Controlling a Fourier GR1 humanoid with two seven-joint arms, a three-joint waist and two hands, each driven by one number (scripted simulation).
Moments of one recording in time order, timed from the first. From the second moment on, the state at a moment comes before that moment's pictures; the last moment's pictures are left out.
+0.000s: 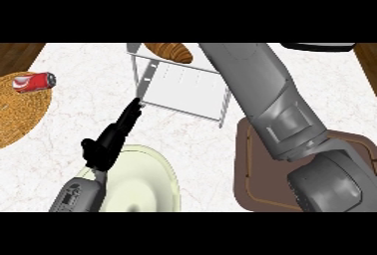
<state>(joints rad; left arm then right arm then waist) -0.19 0.15 -0.17 -1.30 0.07 -0.06 -0.11 -1.57 0.00 -0.23 -0.28 0.26 -0.25 0.54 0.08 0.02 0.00</state>
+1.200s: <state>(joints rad) -0.08 0.18 -0.10 -1.35 0.09 -0.05 -0.11 -1.24 -0.29 -0.26 -0.65 0.22 -0.60 0.35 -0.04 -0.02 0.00</state>
